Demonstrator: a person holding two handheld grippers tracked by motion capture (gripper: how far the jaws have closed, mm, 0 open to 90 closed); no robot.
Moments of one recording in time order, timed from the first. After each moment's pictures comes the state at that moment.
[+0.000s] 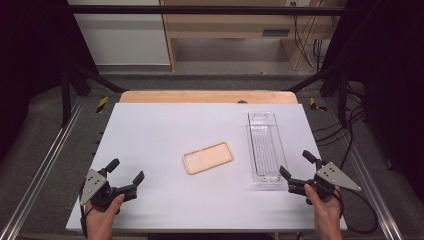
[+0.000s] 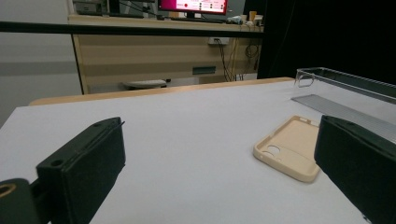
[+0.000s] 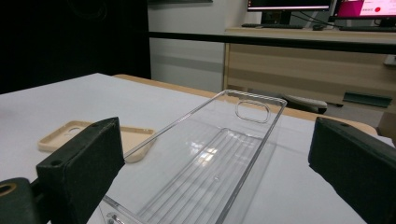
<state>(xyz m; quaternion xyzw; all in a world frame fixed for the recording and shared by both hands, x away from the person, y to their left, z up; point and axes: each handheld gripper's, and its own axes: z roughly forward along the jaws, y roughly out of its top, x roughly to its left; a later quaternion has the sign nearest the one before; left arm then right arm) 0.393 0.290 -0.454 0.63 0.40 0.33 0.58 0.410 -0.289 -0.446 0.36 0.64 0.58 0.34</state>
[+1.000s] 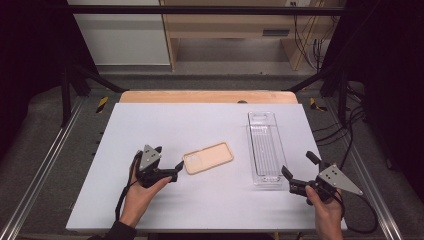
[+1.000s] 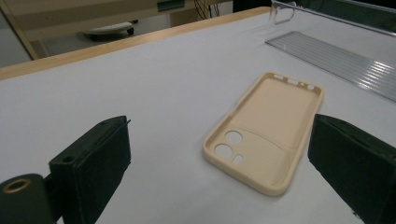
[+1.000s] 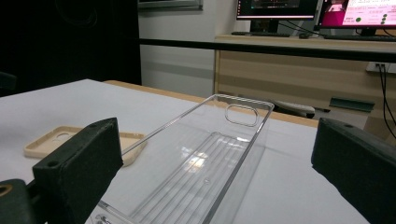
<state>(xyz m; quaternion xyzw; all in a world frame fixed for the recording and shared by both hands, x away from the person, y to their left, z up) 0.465 0.184 -0.447 0.76 0.37 0.26 0.48 0.408 -0.291 -0.450 0.37 0.63 0.59 0.36</state>
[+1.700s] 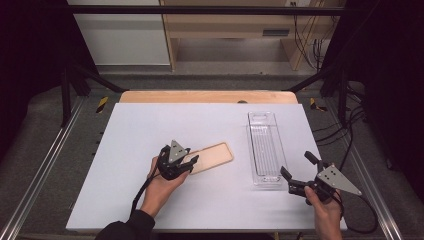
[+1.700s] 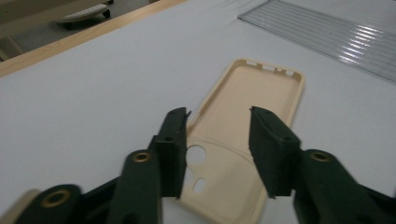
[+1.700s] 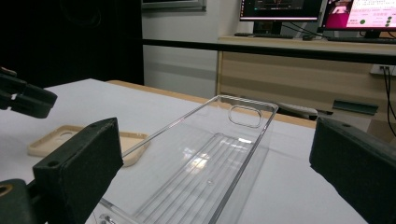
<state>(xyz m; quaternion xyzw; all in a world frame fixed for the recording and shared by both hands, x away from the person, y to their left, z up) 0.483 0.129 -0.450 0.81 0.34 0.24 0.43 0.408 -0.289 -0.451 0.36 0.63 0.59 0.36</state>
